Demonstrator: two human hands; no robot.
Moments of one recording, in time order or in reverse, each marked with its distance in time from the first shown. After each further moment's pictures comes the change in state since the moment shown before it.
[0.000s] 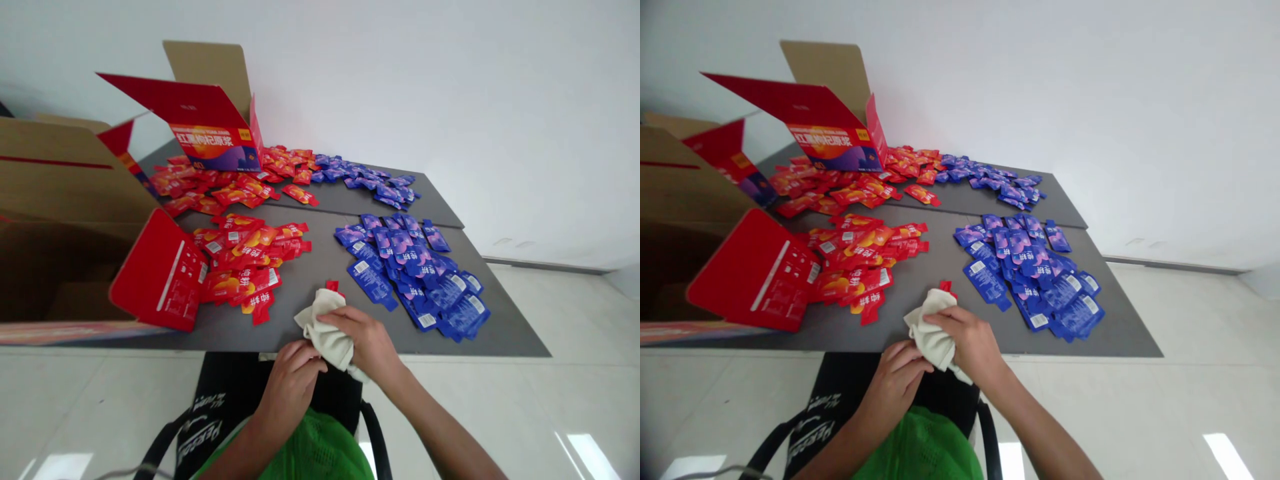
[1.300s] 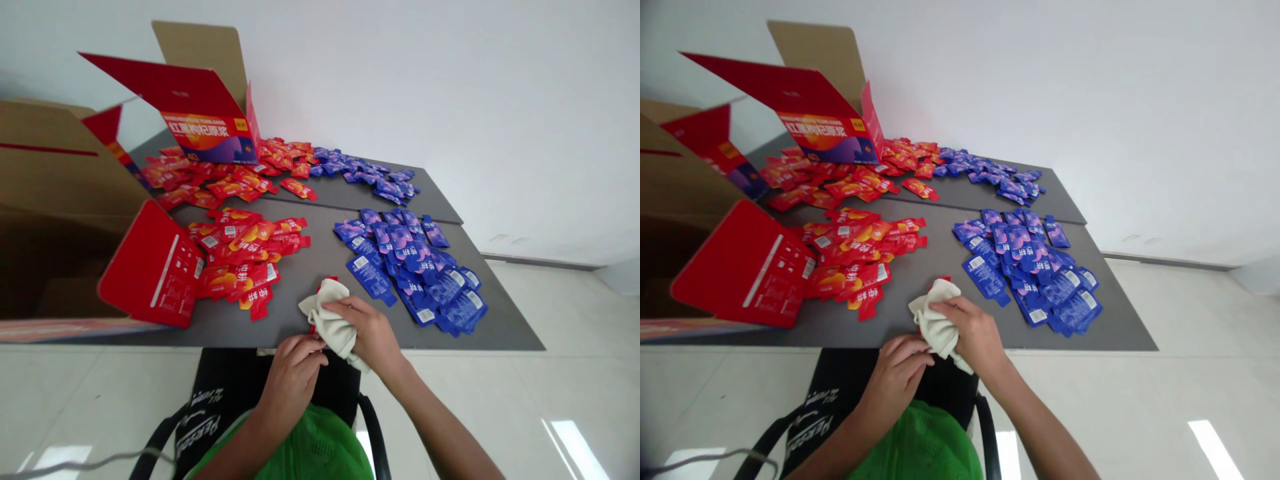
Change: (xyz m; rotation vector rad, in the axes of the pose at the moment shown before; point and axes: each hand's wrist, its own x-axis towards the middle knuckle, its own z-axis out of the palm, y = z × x) left_hand 0.002 0.004 0.000 -0.013 -0.022 -0.053; right_hand 0.001 0.006 0.002 0.022 0.057 0.056
